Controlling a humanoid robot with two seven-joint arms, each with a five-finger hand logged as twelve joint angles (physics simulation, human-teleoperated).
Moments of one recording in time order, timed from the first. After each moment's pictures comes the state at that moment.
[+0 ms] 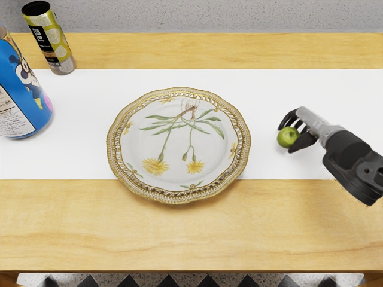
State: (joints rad) left arm -0.01 0.00 0.22 -0.14 0.10 -0.06 0.07; right arm 0.84 -0.72 0.26 1.51 -1.11 -0.34 -0.49
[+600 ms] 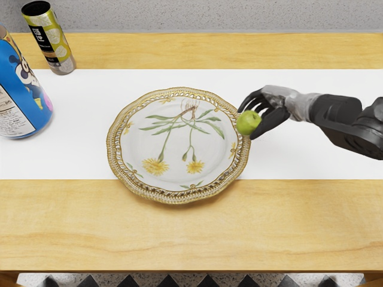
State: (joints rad) left arm -0.01 0.00 0.22 -0.14 0.10 -0.06 0.07; right arm 0.96 -0.69 0.47 1.54 -0.73 0.03 -0.50
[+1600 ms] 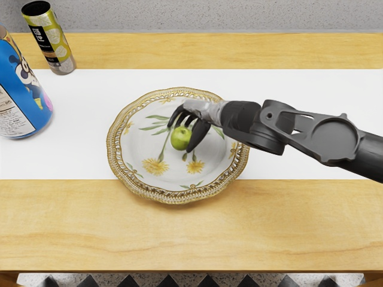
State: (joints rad) left arm -0.01 0.00 0.22 -0.14 0.10 -0.06 0.07; right arm 1.14 -0.23 0.29 1.26 -0.86 0.03 -0.55
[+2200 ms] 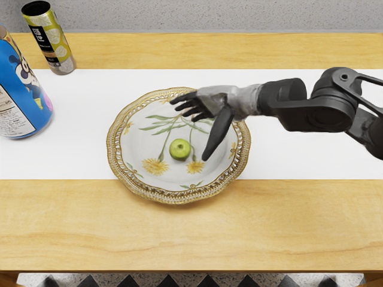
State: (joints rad) left arm -0.01 0.00 0.22 -0.14 0.10 -0.06 0.07; right arm 1.12 -0.48 0.47 1.43 -0.46 0.28 -0.54
